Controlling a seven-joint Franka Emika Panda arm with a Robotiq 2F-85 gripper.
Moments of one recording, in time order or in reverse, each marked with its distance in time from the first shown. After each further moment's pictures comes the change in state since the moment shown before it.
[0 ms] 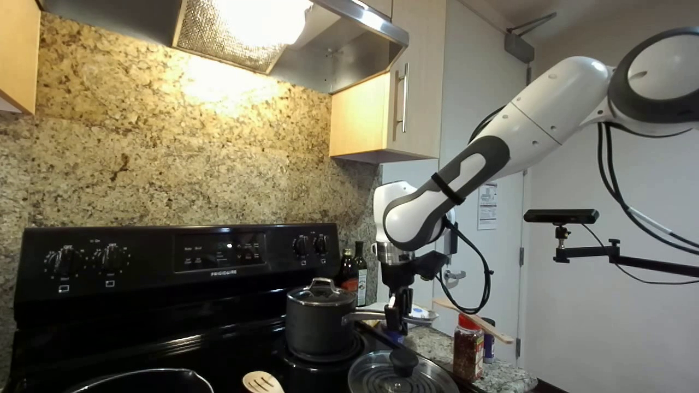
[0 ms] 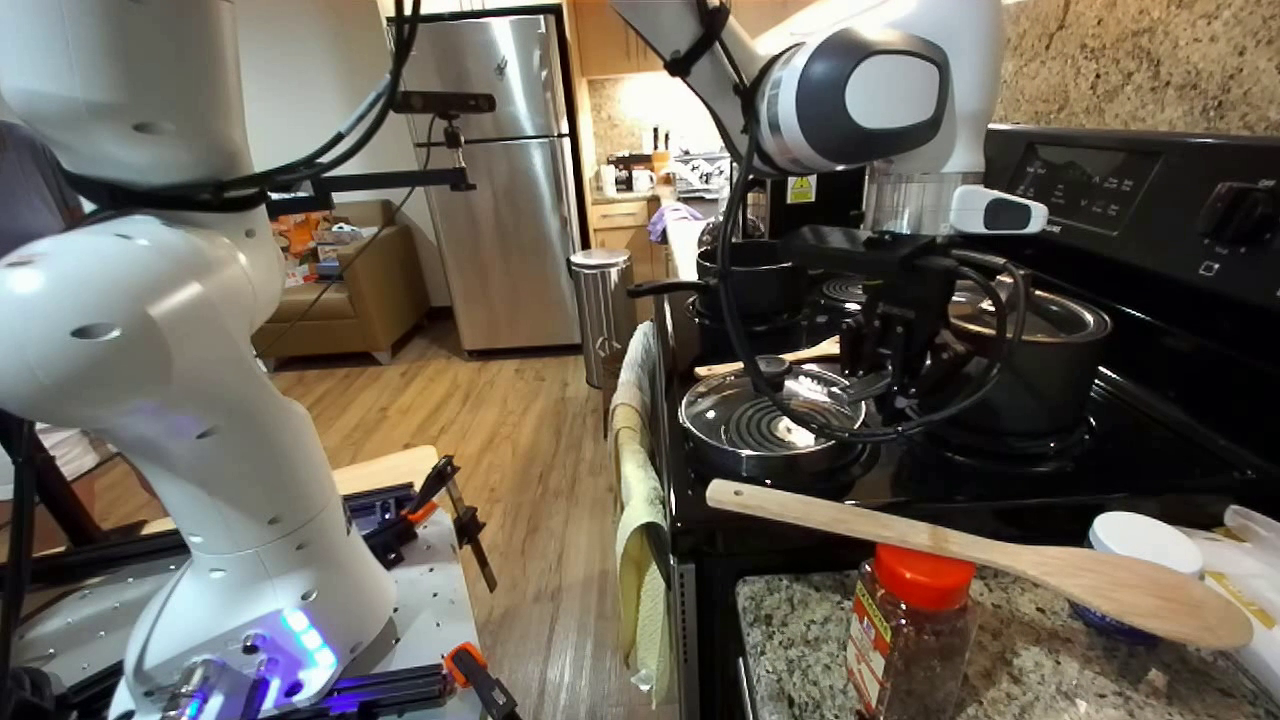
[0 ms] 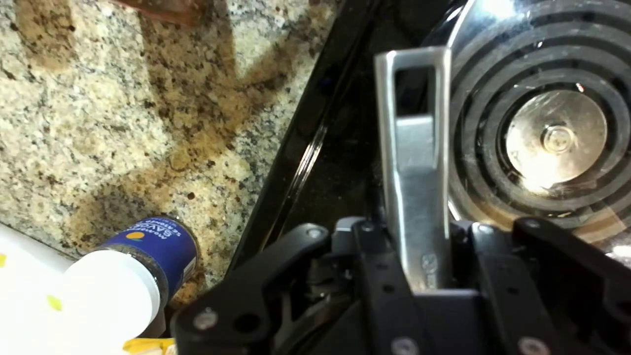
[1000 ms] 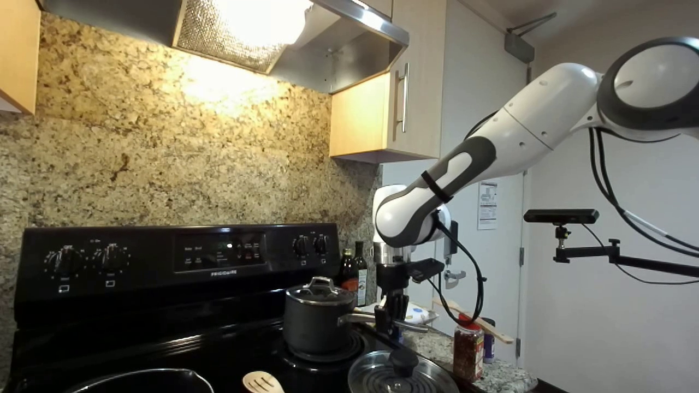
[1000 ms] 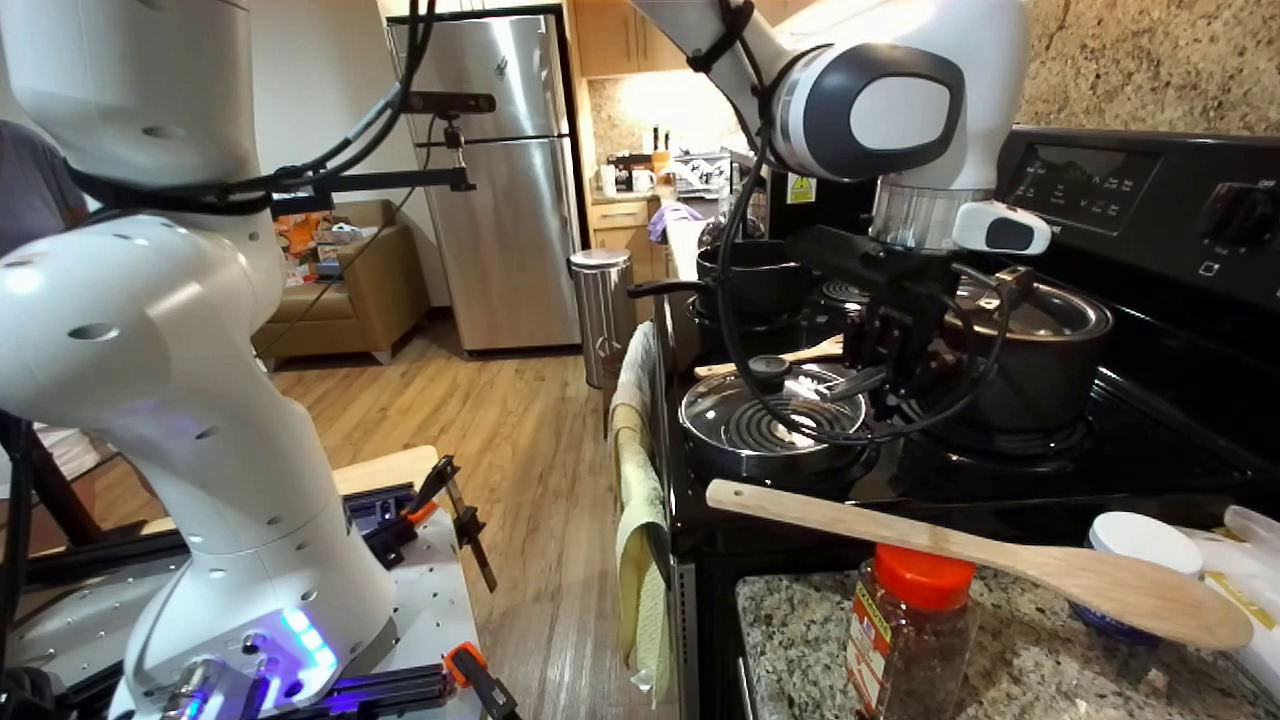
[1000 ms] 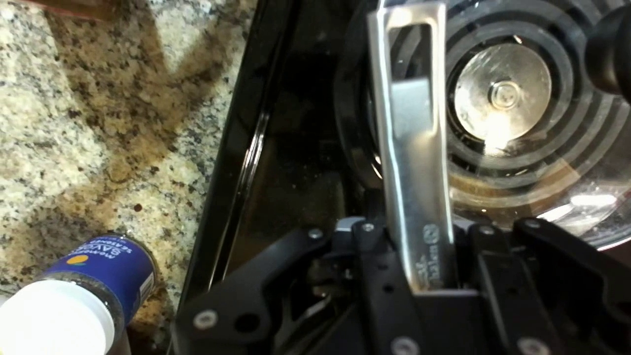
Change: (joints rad) arm -0.009 0.041 0.006 0.040 0.163 -0.008 0.000
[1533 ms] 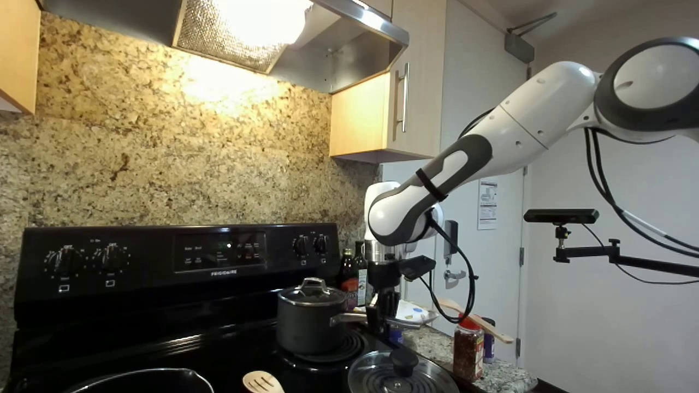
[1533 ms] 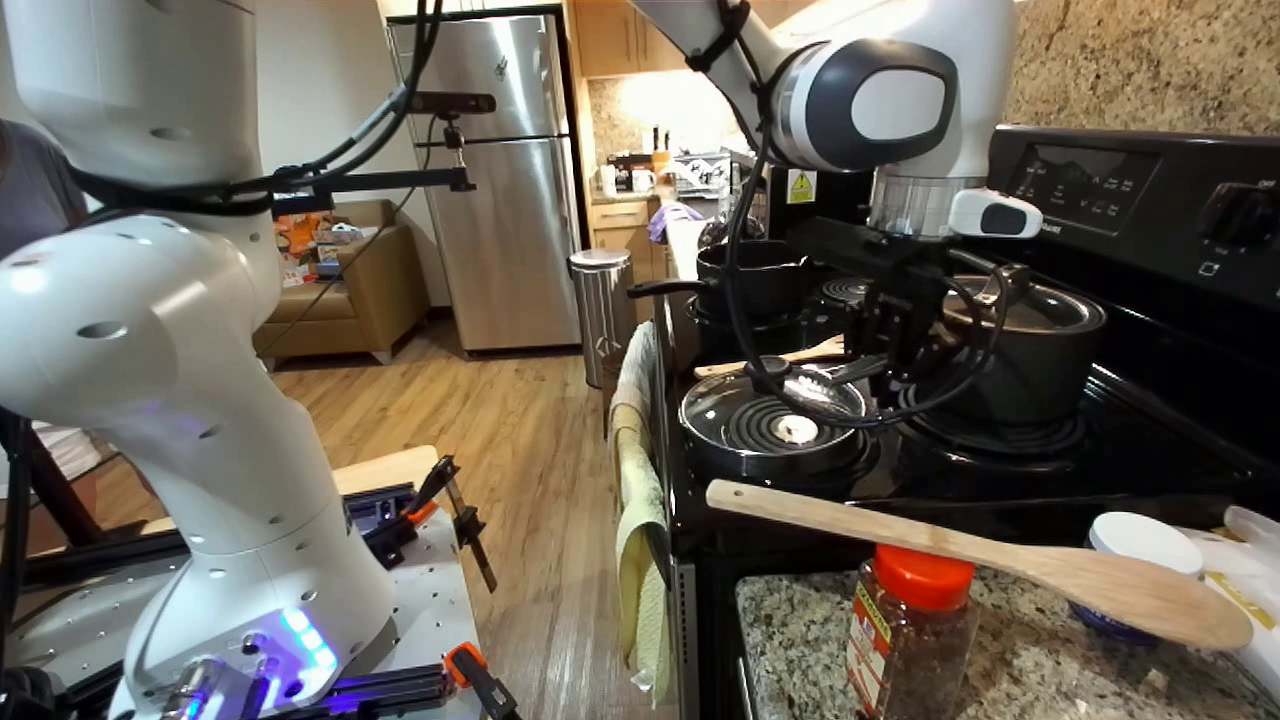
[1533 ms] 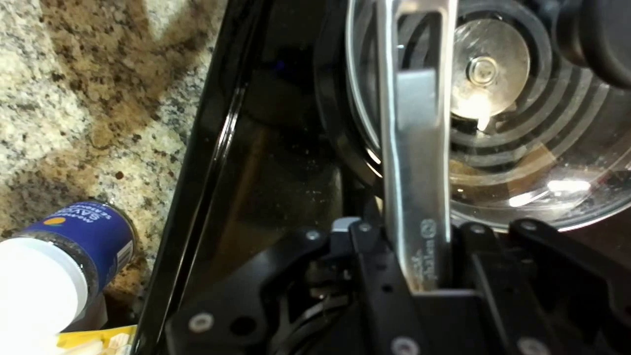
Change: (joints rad) arm 0.027 0.015 0.005 0.035 -0.014 -0.003 0.000
